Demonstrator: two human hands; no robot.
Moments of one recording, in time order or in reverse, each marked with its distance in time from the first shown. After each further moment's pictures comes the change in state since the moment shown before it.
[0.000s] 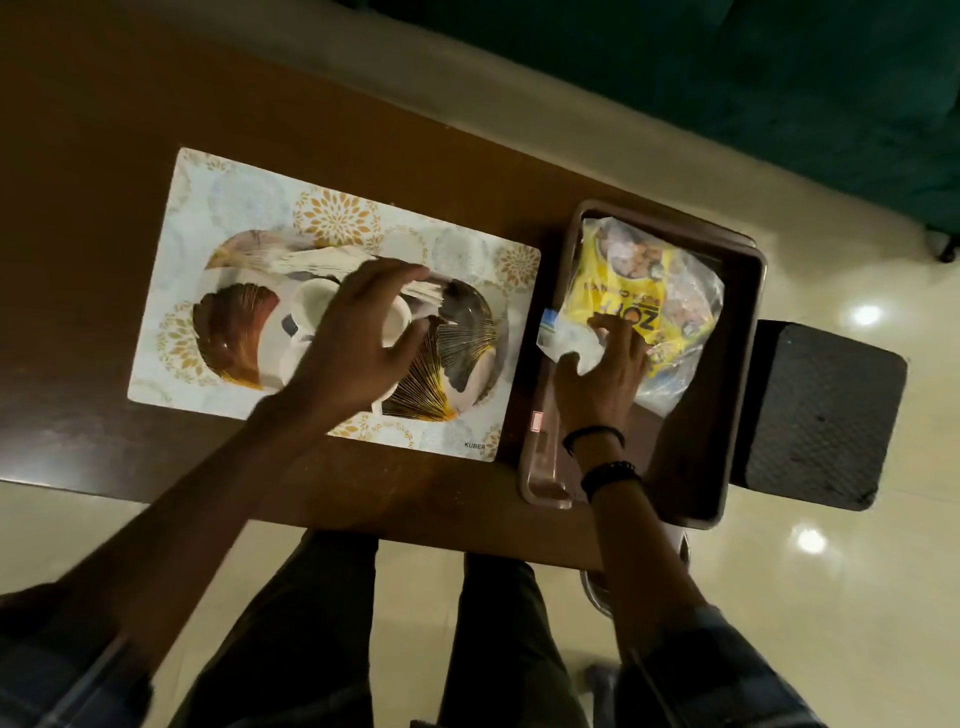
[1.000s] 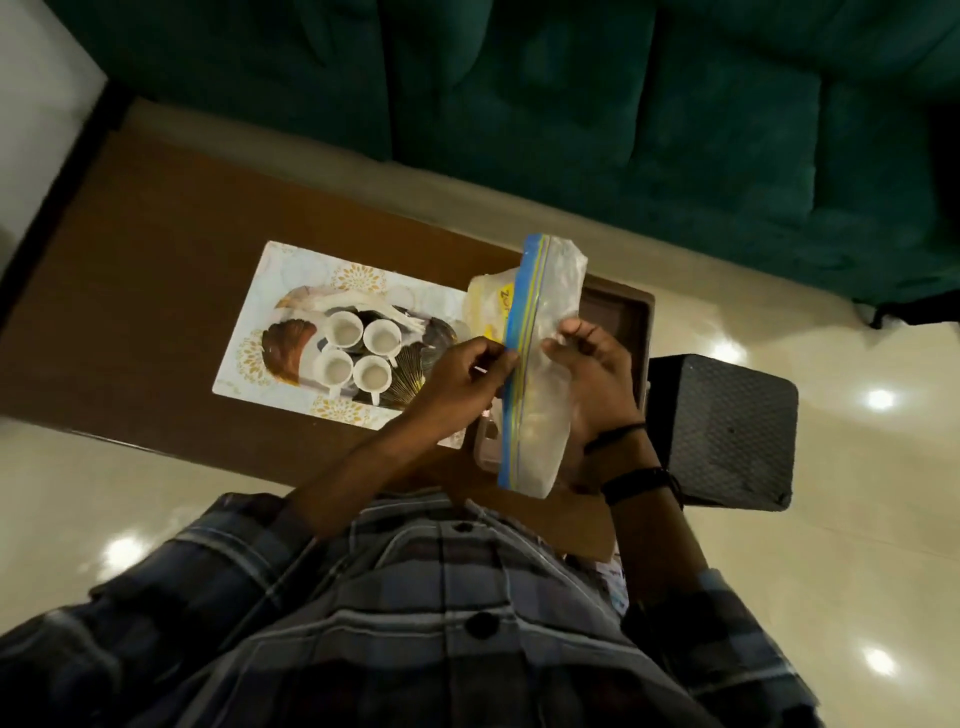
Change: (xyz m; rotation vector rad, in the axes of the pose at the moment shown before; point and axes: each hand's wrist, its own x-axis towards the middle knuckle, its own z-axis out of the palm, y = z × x) left_hand -0.077 0.215 0.008 -0.625 -0.098 -0.228; right_hand -0.060 -0.061 -0.205 0.955 -0.413 0.087
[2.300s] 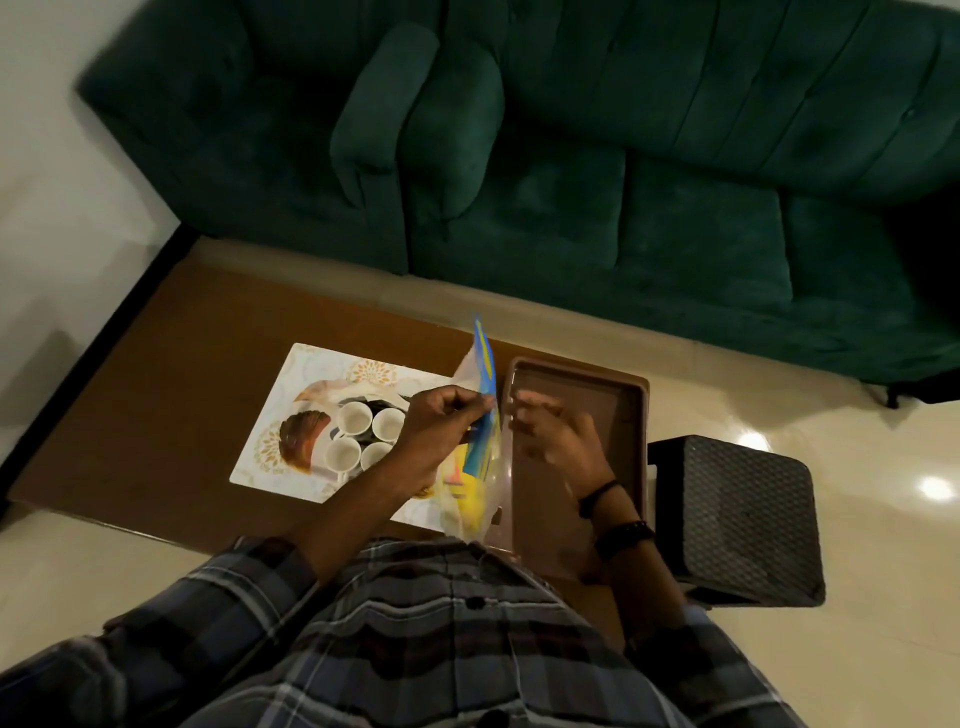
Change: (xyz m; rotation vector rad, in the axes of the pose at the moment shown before) left_hand 0.017 0.027 -0.008 -0.225 0.244 -0.143; right_hand 0.003 -0.010 -0.003 -0.218 -0.239 -0.011
